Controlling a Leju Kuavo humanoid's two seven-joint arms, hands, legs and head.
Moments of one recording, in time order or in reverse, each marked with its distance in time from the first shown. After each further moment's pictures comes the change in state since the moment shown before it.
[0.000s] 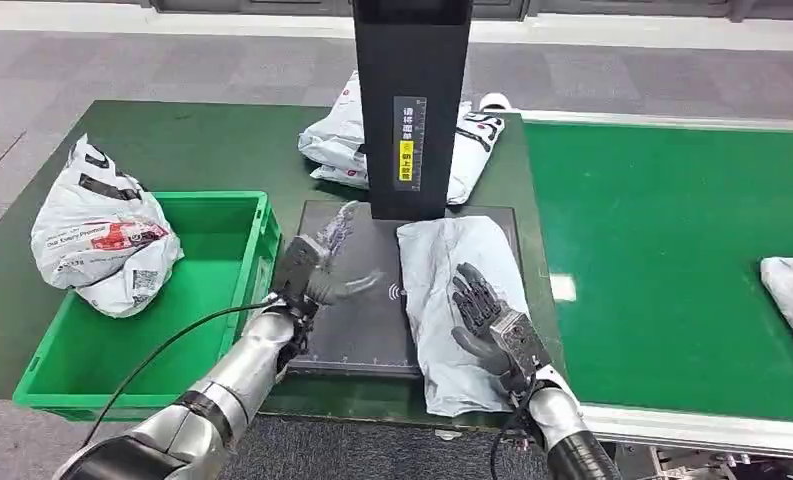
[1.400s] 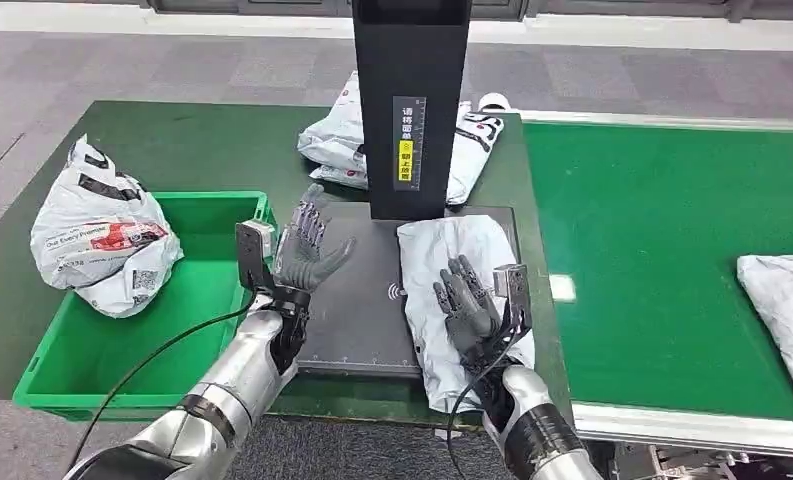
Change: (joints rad) left arm 0.012 -0.027 0.085 -0.041 0.254 0.000 -0.006; right arm -0.135 0.153 -0.002 0.225 -0.518 -0.084 0.290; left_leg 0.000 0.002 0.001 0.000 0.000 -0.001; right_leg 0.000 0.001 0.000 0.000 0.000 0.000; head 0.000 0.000
